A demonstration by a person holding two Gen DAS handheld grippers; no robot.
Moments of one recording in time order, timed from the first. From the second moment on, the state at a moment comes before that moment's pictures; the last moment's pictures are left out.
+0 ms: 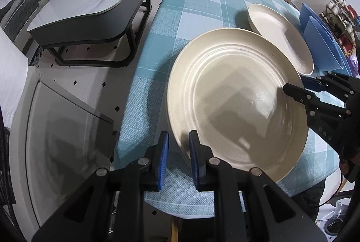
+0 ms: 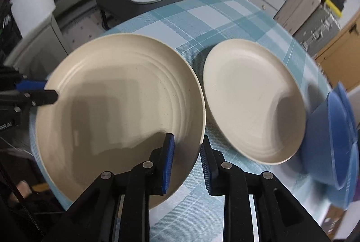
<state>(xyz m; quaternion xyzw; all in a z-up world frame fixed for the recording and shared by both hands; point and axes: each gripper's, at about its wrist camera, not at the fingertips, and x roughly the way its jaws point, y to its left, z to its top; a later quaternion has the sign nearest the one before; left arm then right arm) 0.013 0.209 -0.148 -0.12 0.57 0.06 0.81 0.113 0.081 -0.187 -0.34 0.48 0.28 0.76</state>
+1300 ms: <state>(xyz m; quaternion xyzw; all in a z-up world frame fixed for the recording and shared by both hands) 0.000 0.165 -0.052 -0.15 0.38 0.05 0.91 0.088 -0.027 -0.083 -0.07 0.35 0.26 0.90</state>
